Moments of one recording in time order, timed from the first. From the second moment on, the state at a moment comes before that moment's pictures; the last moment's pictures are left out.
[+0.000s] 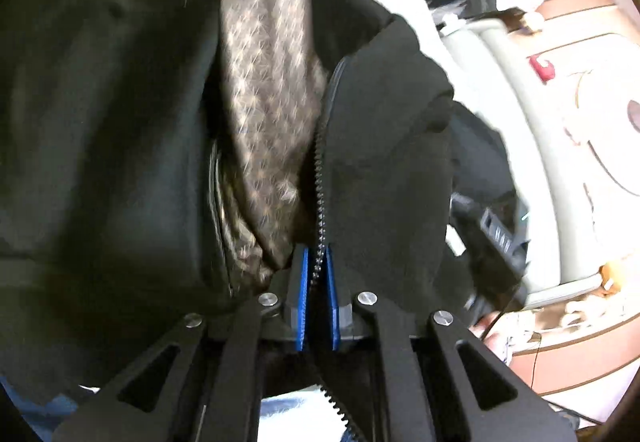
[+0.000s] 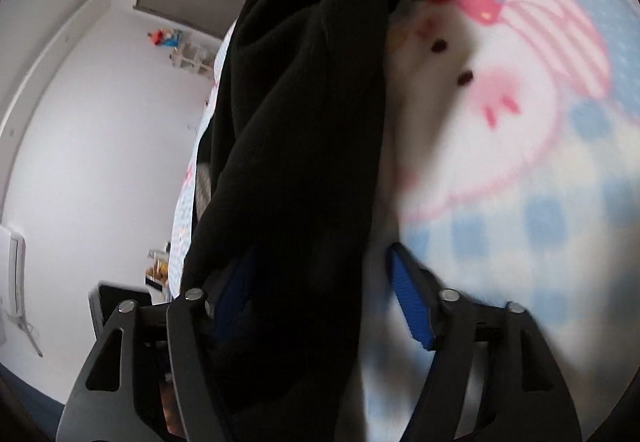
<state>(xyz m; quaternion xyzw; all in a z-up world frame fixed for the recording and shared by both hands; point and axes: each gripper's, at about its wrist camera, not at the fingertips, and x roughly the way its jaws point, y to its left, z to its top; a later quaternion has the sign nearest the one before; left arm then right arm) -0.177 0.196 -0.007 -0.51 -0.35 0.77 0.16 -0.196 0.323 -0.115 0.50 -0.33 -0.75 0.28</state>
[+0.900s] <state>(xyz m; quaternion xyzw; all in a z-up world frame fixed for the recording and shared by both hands) -0.268 0.199 0.072 -0.49 -0.25 0.79 0.27 -0.151 0.437 0.035 0.42 -0.10 -0.89 0.12</state>
